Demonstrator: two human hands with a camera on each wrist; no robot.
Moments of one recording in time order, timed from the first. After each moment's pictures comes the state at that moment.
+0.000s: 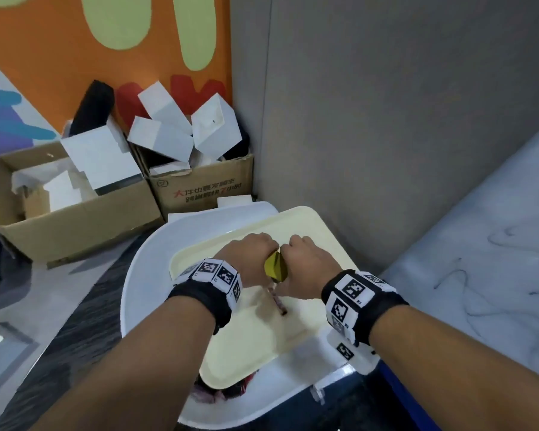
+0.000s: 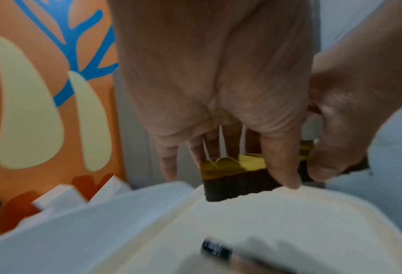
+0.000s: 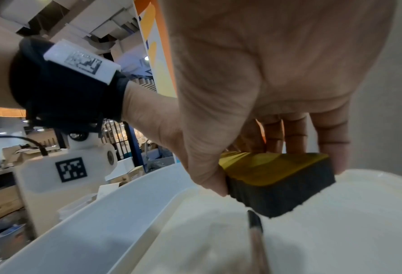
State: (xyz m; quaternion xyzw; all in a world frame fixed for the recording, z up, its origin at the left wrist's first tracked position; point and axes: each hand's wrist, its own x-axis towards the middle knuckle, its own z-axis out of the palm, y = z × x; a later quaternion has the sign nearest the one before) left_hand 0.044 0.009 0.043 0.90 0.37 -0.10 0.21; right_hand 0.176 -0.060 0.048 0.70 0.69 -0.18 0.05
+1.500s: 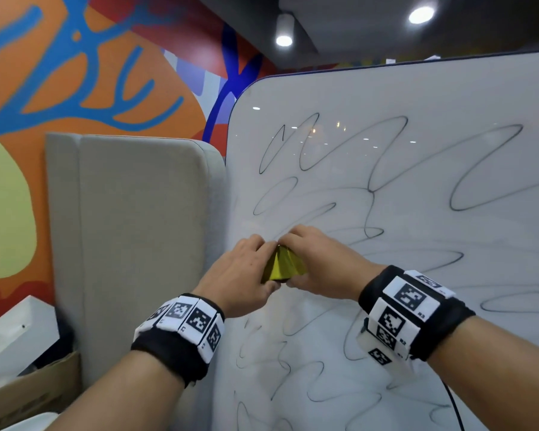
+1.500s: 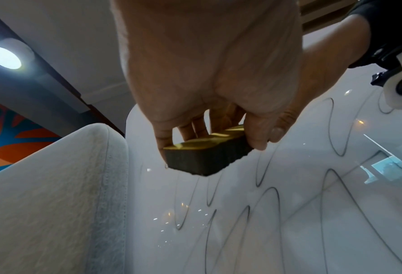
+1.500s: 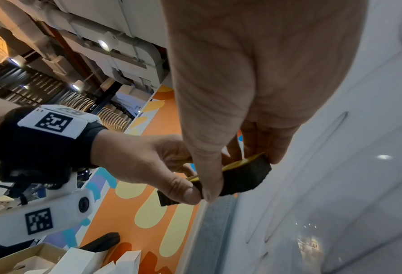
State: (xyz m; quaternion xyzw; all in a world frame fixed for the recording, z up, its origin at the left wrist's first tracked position) left_hand 0.330 -0.199 0.347 0.95 0.09 0.31 0.04; right_hand 0.449 -0.337 0.400 0.76 0.62 0.16 -0.07
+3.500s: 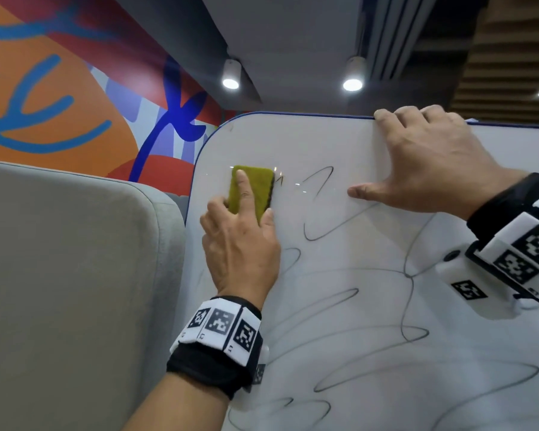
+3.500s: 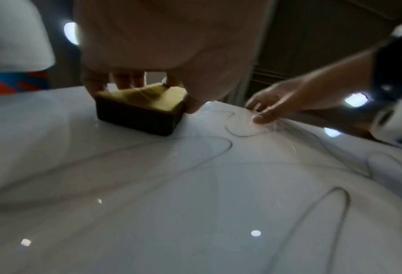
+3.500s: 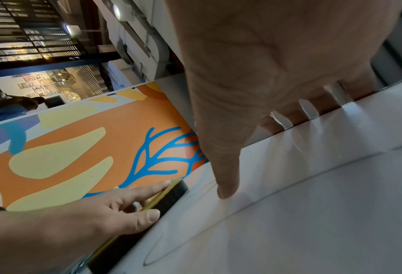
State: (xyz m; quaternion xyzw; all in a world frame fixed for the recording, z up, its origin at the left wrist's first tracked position) left_hand 0.472 -0.118 0.459 0.75 0.21 0.60 0.18; right_hand 0.503 -0.317 0.605 0.81 0.23 0.53 0.11
